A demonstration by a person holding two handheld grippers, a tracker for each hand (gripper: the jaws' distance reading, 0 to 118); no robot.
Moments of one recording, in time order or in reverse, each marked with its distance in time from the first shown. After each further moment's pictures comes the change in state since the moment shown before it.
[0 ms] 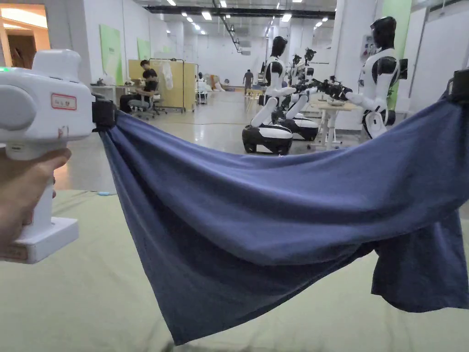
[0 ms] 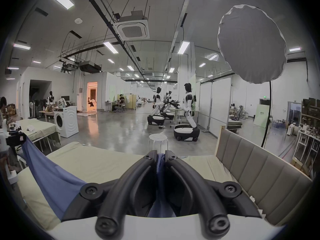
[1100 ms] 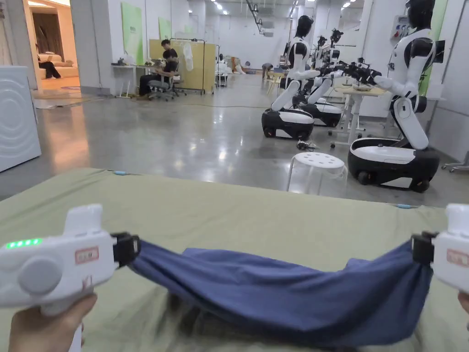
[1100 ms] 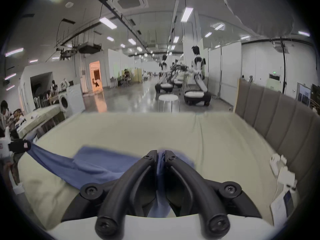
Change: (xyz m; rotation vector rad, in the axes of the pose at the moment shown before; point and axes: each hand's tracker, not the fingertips) left arm -0.025 -0.248 -0.013 -0.315 -0.023 0.287; right arm -0.041 -0.275 -0.046 -0.341 0.112 -0.046
